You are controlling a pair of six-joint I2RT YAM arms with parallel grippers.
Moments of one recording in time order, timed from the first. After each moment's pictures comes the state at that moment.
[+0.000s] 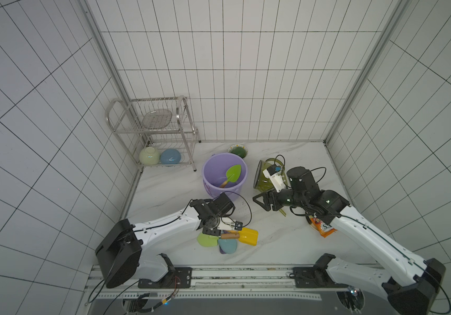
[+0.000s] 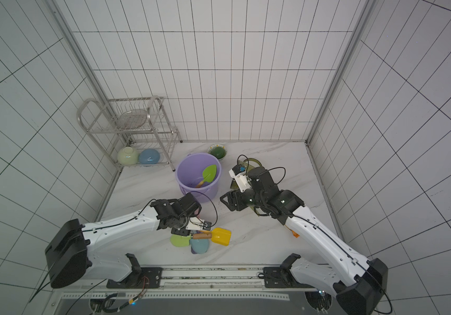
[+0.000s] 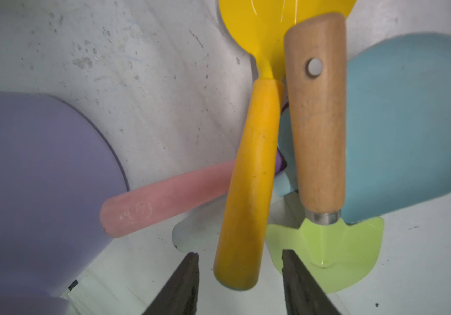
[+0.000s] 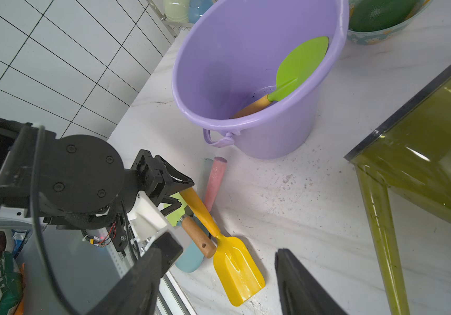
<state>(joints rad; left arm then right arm) -0.88 1.38 0.86 -0.79 -0.12 0.89 0.76 1.08 1.03 -0.62 -0.34 0.30</state>
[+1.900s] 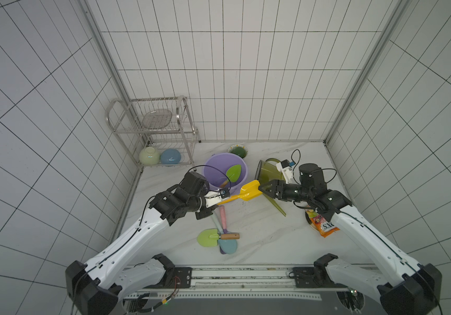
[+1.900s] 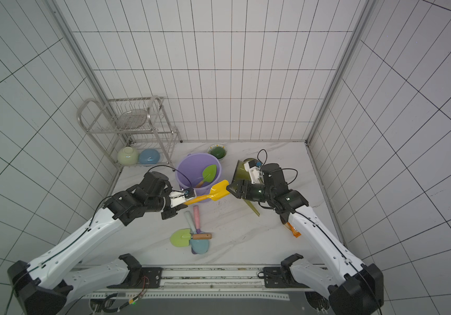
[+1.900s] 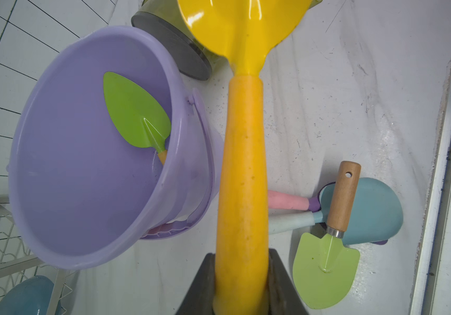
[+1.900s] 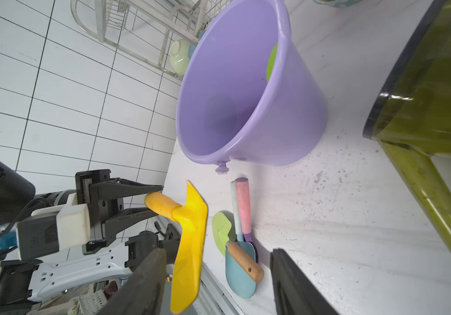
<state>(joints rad) -0.62 1.07 1.02 -0.85 0.19 0.67 0.54 1.09 0.92 -0.40 -0.62 0.66</state>
